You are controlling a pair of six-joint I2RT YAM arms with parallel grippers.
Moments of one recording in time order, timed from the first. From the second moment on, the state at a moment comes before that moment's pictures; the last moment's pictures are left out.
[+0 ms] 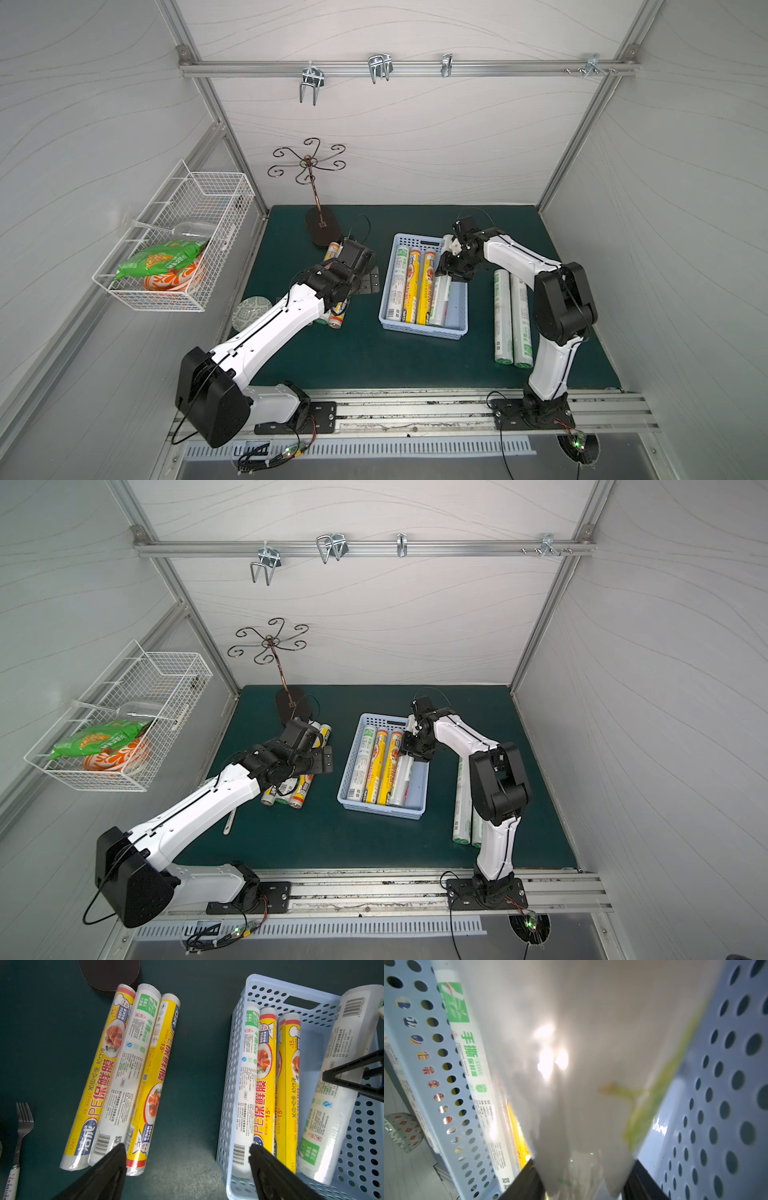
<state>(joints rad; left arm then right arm) -0.58 1.30 1.12 -0.78 -0.28 -0.55 0.43 1.91 1.46 -0.81 -0.31 0.53</state>
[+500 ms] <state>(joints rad) -0.58 1.30 1.12 -0.77 -0.27 -0.55 0.45 1.92 1.45 -0.78 -0.28 0.52</state>
